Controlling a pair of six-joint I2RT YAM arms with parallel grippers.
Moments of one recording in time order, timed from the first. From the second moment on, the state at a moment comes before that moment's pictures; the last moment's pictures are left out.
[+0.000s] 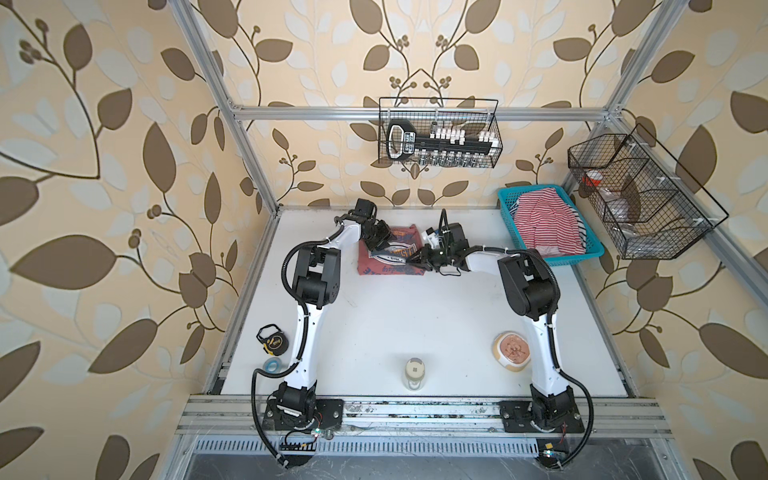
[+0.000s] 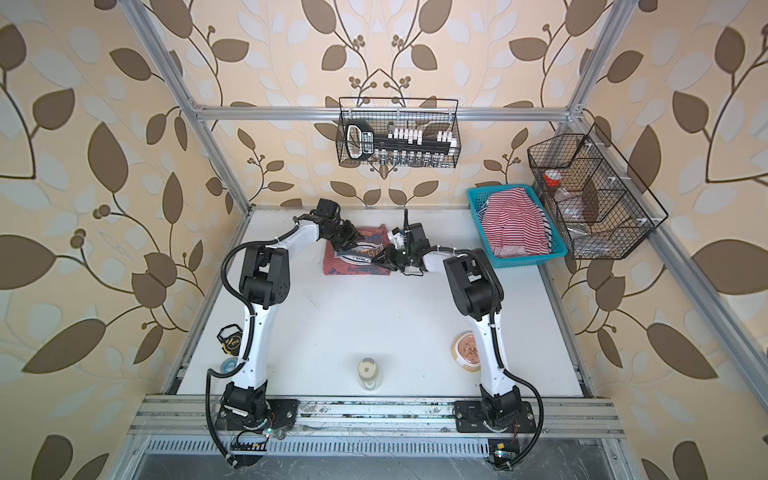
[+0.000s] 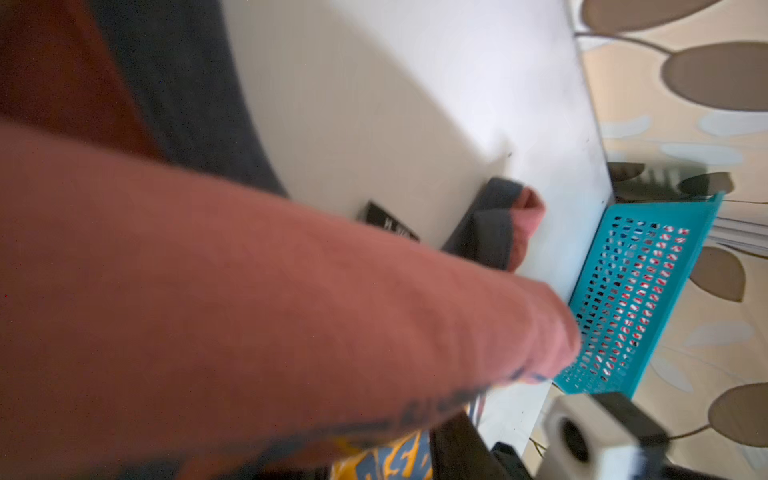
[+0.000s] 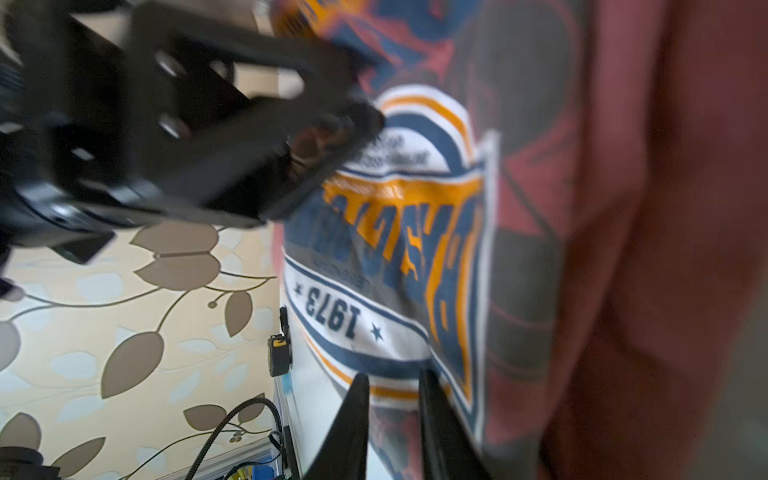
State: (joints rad) left arm -0.21 2.46 2.07 -0.54 0.53 -0.85; right arm 0.35 2.31 1.50 0.04 -0.78 0.71
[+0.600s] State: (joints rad) left arm -0.16 2.56 2.24 -0.52 0.58 -0.90; right arm 0.35 2.26 1.45 -0.04 -0.77 0.56
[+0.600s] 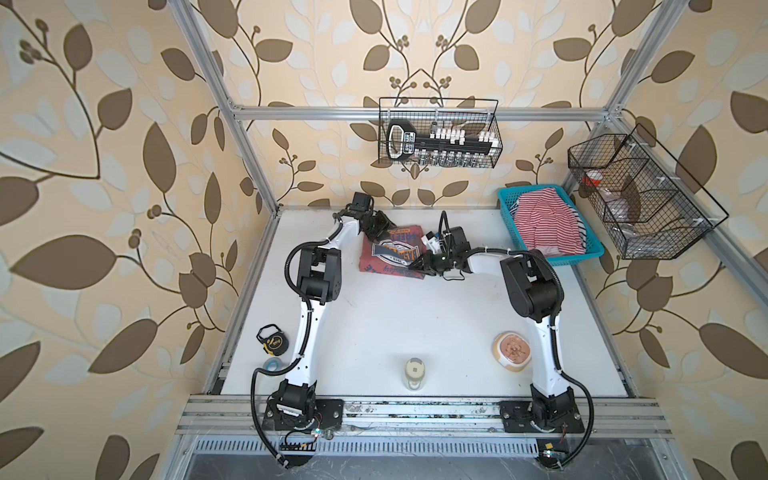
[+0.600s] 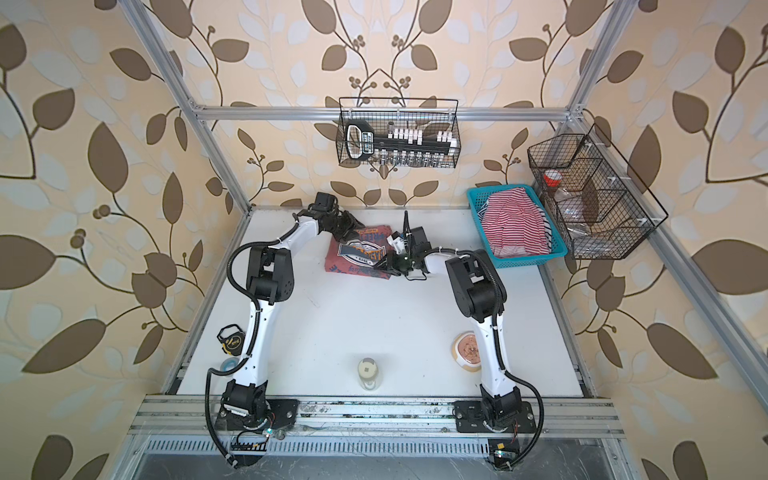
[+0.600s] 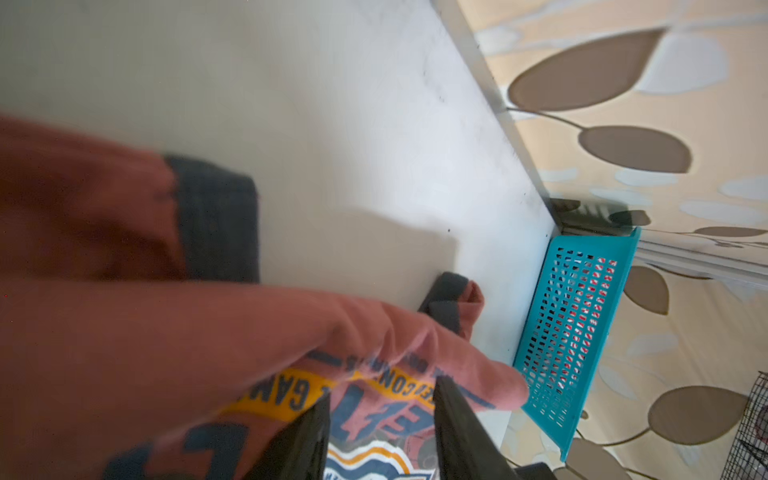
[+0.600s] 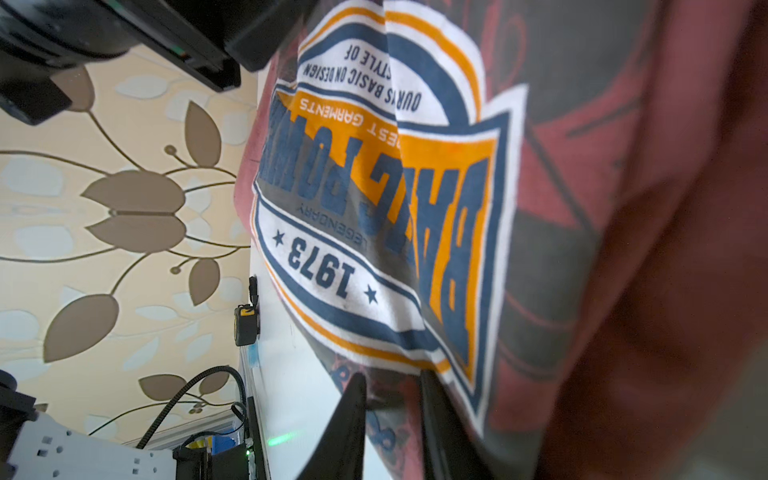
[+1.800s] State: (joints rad) left arm -0.23 2.03 1.43 -0.59 0.48 -0.65; right arm 0.29 2.65 1.98 0.20 -0.86 1.01
